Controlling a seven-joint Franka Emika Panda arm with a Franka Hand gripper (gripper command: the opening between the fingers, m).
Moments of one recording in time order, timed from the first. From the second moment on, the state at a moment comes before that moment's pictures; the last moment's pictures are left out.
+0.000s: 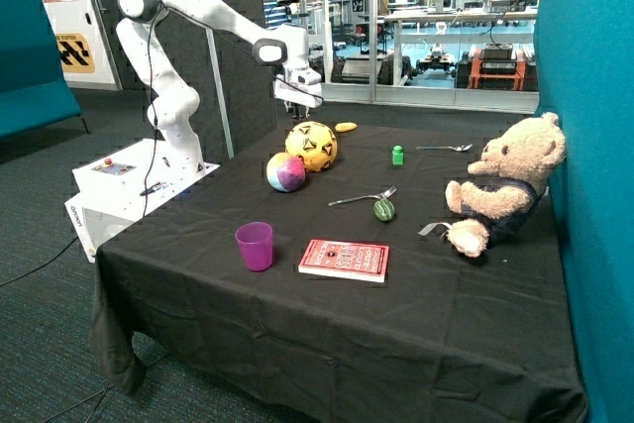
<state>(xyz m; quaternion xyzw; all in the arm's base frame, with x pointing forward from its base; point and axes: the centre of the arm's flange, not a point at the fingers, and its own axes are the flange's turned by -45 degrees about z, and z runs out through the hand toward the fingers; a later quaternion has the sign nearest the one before) 0.378 0.196 0.393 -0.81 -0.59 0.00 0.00</state>
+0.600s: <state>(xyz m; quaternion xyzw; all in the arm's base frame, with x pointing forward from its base) 0.373 0.205 0.371 -0.81 -0.59 0.00 0.00</state>
